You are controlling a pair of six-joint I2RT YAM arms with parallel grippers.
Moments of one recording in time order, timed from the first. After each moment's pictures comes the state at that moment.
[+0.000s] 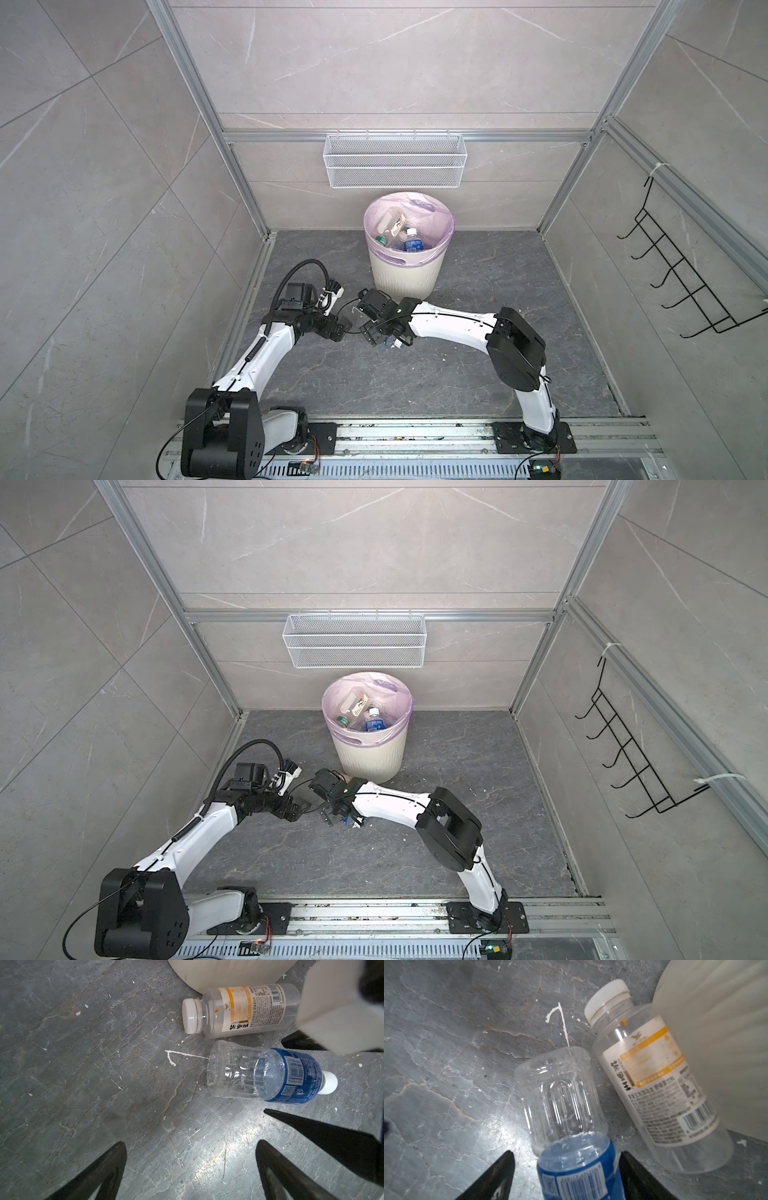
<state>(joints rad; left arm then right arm) -0.10 1.22 0.73 -0.52 0.39 0.35 1.01 2.07 1.58 -0.60 0.19 0.27</state>
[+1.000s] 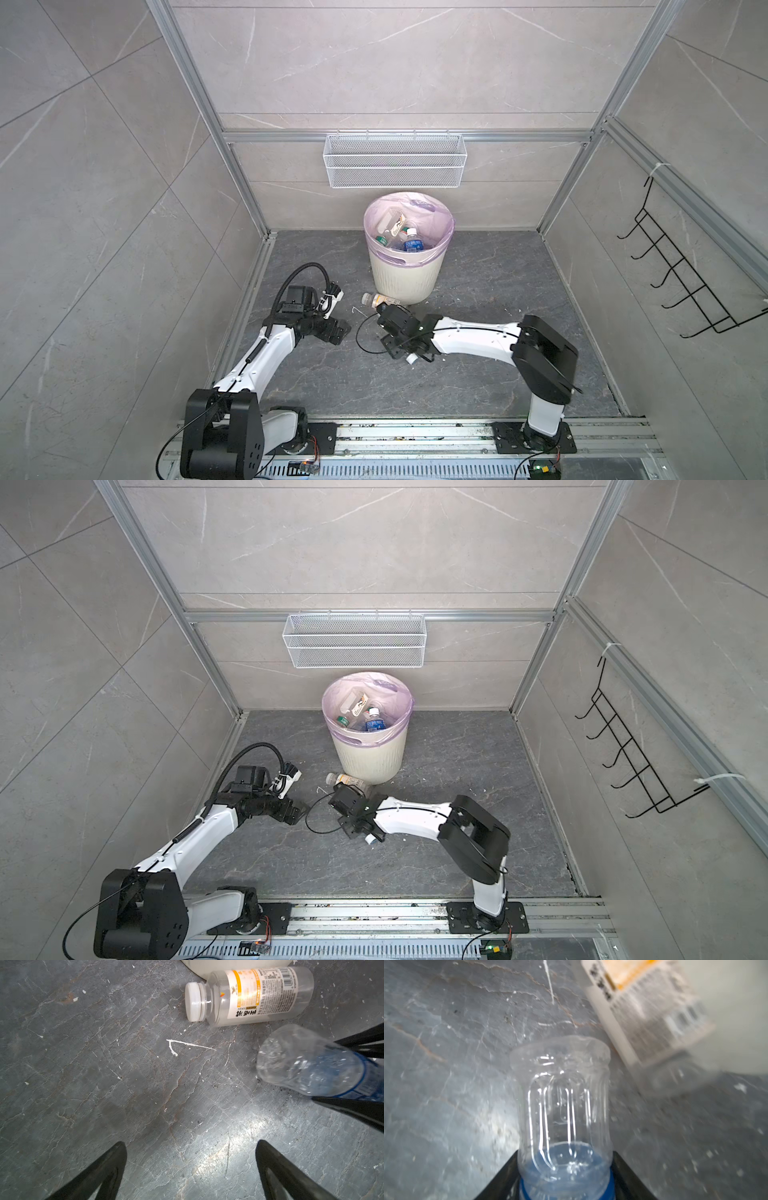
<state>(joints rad) -0.13 1.22 0.71 -0.52 0.35 0.35 1.03 1.77 1.13 -0.43 0.22 0.30</state>
